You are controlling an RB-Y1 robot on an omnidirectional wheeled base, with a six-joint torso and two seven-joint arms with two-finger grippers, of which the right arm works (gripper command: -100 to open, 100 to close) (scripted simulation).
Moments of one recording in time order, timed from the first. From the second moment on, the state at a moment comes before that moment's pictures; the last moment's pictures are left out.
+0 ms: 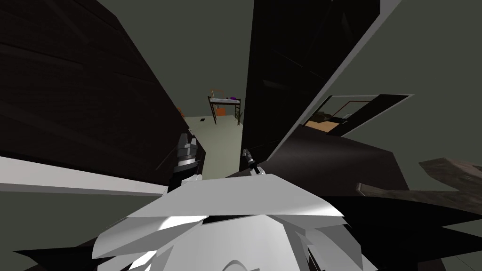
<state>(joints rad) -0.21 -0.04 0.07 -0.55 0.21 -0.86 -0.19</state>
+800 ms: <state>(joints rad) -0.20 -0.04 0.07 -0.55 0.20 -0.84 -0.19</state>
